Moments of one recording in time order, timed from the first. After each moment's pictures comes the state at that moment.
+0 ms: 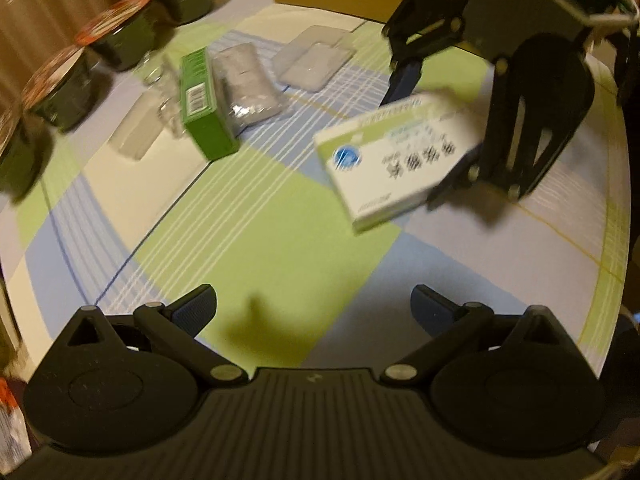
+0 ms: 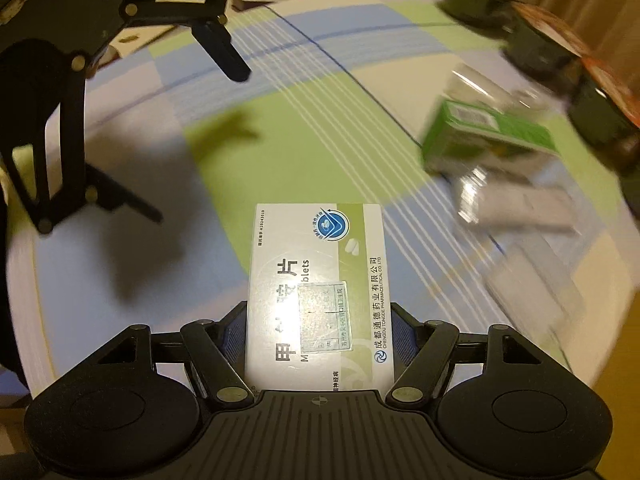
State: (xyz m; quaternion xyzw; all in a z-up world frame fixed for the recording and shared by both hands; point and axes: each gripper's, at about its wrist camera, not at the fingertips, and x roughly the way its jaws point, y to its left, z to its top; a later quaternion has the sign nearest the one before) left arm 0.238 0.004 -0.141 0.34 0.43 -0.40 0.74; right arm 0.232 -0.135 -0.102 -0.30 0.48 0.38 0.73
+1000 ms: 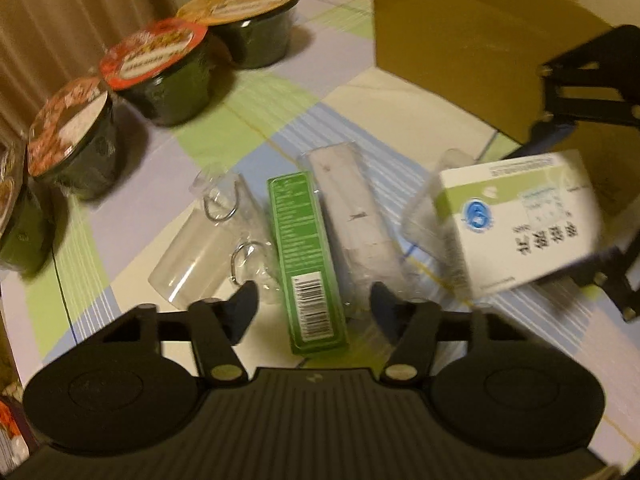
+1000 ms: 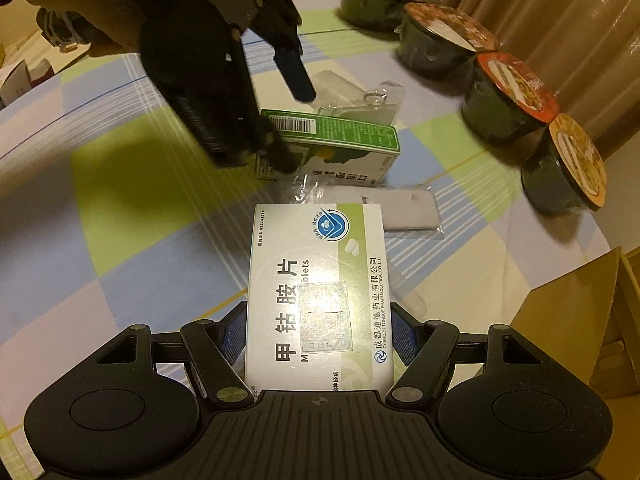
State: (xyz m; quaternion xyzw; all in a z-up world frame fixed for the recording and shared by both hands) left arm 0.396 -0.086 -0.133 0.28 0.44 -0.35 0.78; right arm 0.298 -0.181 -0.065 -0.32 0.45 0.33 0.77
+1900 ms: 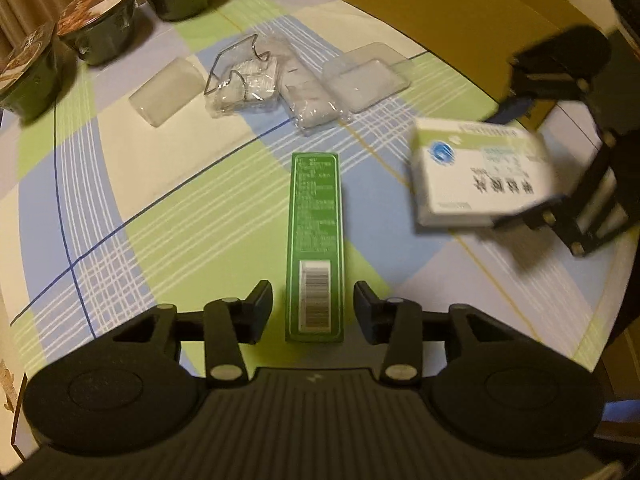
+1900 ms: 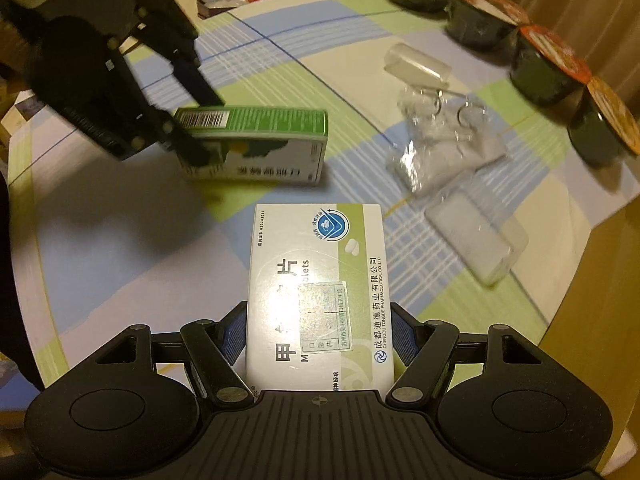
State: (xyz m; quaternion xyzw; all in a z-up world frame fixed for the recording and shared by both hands) left arm 0.264 -0.022 -0.130 0.22 0.51 -0.32 0.77; right arm 0.212 -0.182 -0.078 -0.28 0.48 0.36 0.75
